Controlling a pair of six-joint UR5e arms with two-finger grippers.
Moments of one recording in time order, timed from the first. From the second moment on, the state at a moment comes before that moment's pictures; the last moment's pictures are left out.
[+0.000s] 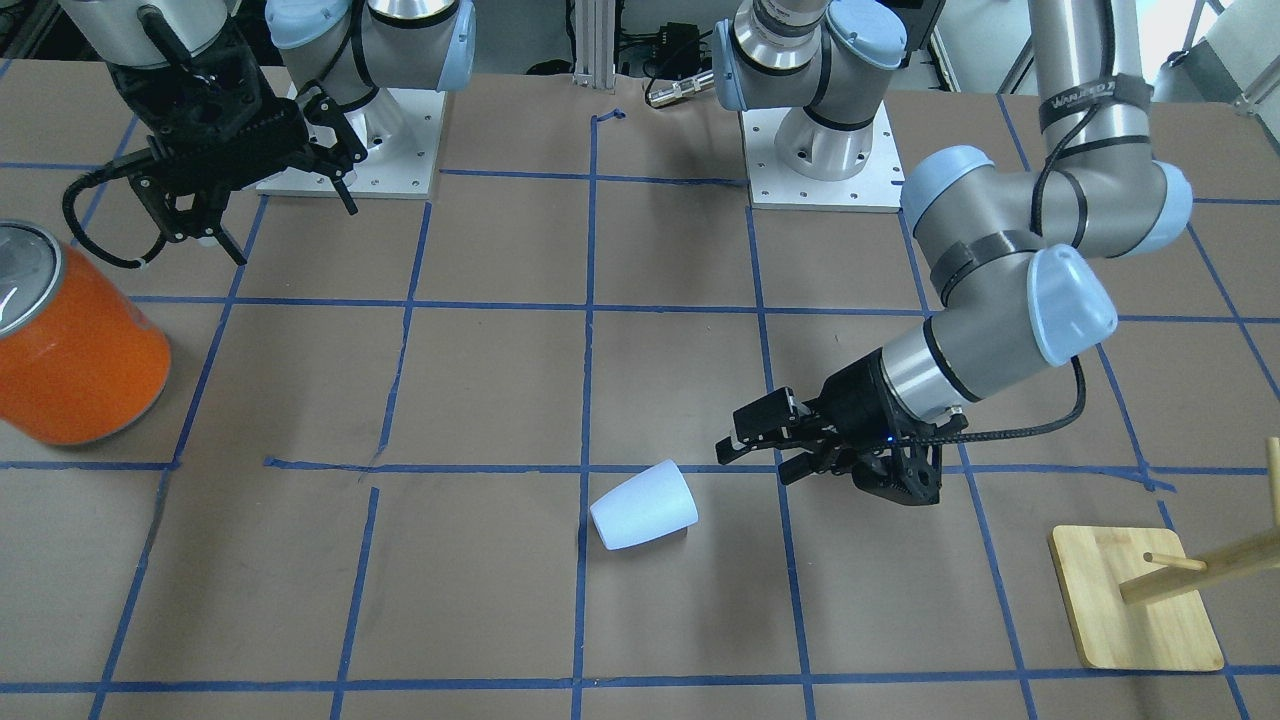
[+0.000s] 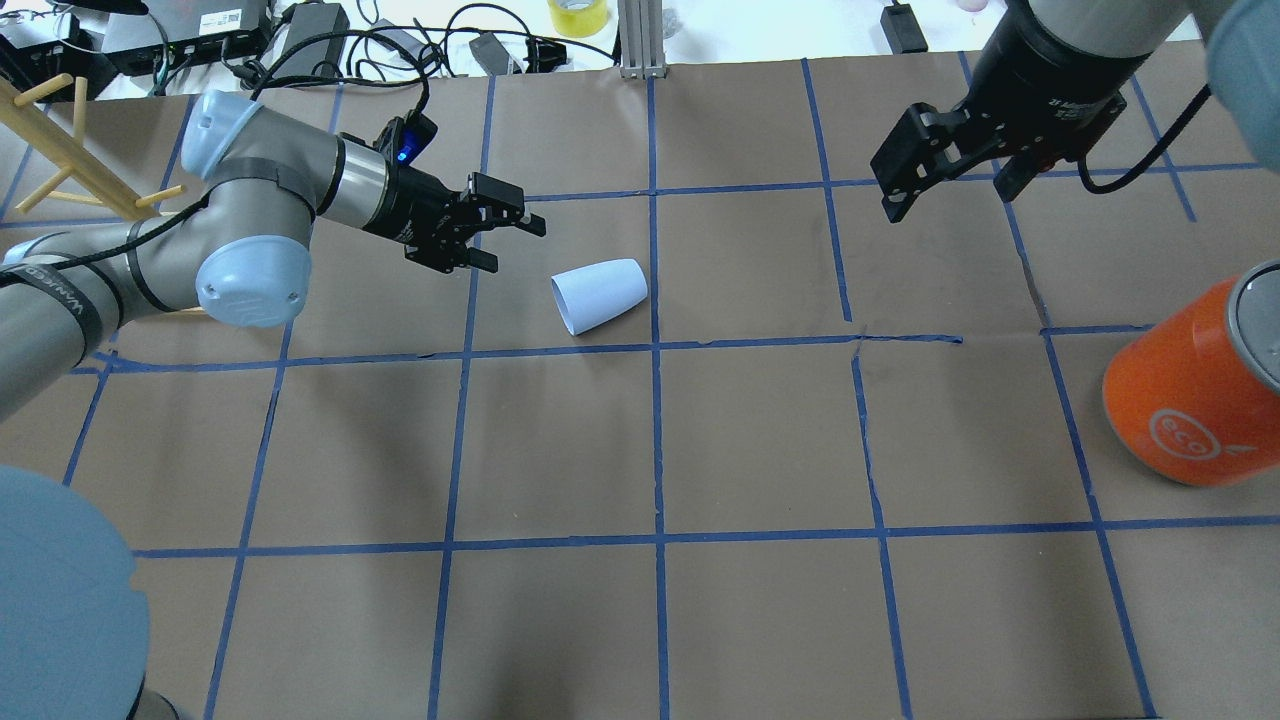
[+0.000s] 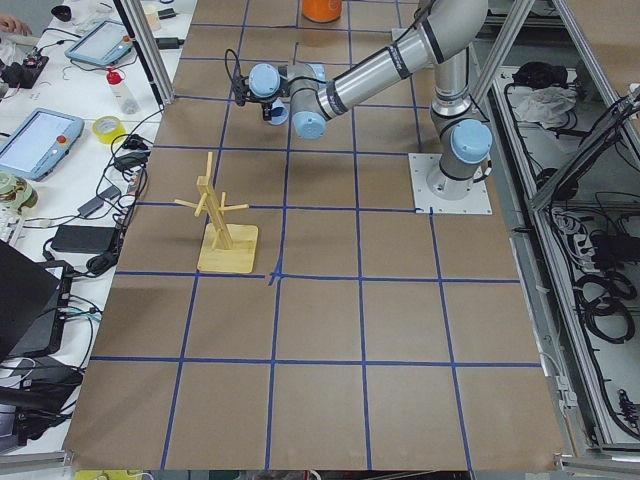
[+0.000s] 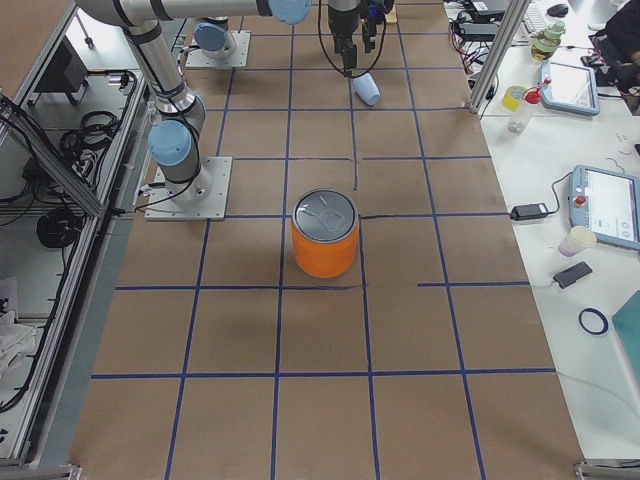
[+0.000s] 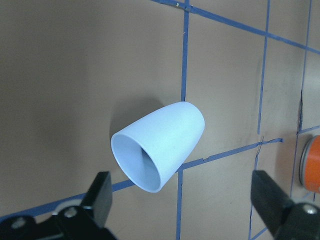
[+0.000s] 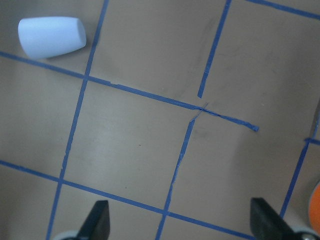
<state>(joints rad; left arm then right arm) -1.43 -1.98 -1.82 -0.91 0.81 0.04 1.54 -1.62 1.55 -1.56 -1.48 -0.14</state>
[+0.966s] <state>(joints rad) -1.48 -2.11 -1.88 -0.61 0.72 -0.47 1.54 -1.63 1.55 -1.50 -1.63 0.06</state>
